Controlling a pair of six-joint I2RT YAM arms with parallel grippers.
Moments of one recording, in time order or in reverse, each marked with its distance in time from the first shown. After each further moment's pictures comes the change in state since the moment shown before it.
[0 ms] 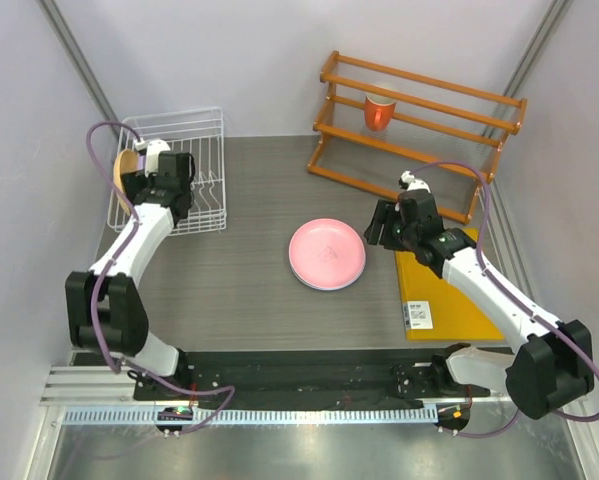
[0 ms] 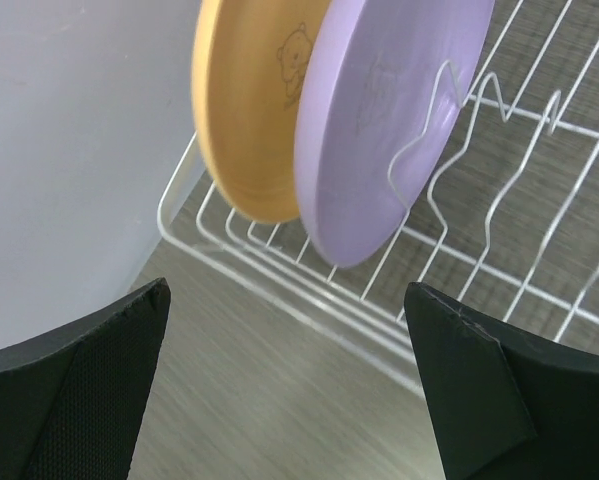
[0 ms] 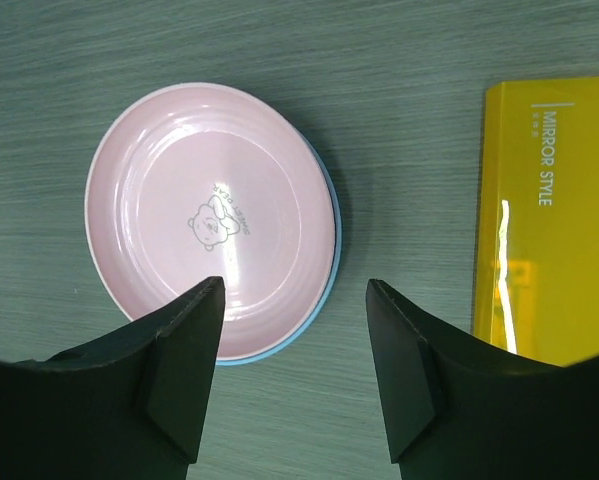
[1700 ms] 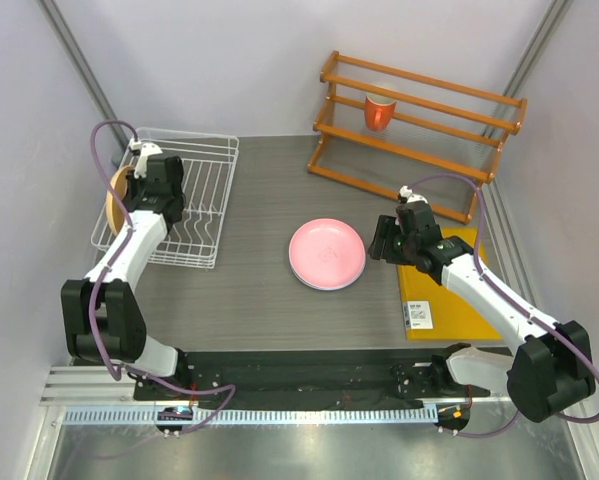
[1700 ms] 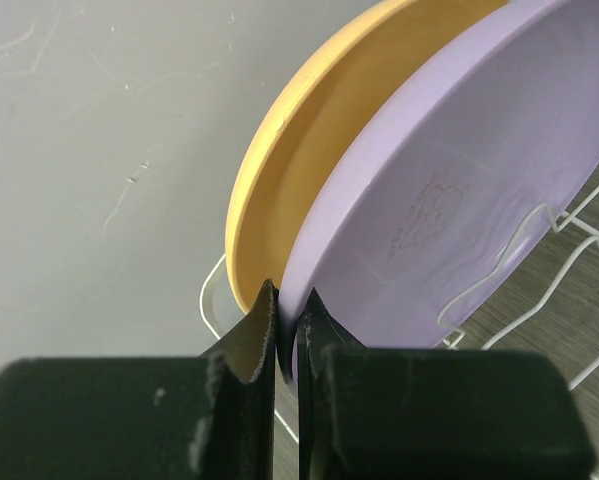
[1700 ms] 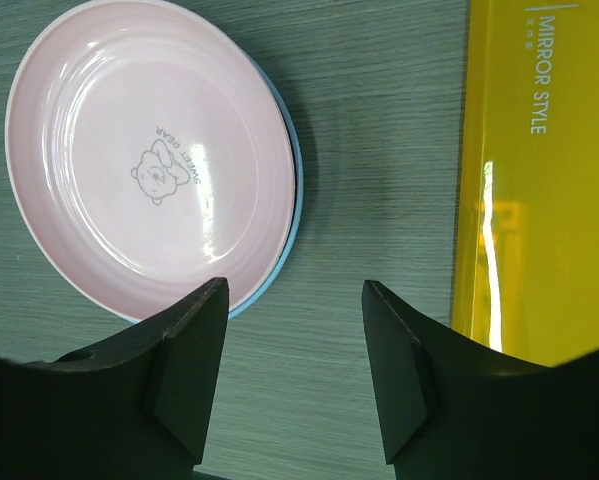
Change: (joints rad) left arm 0.066 -0.019 -0.047 0.122 -0.139 0.293; right arm -0.001 -0.014 -0.085 -0.049 -0.006 0.000
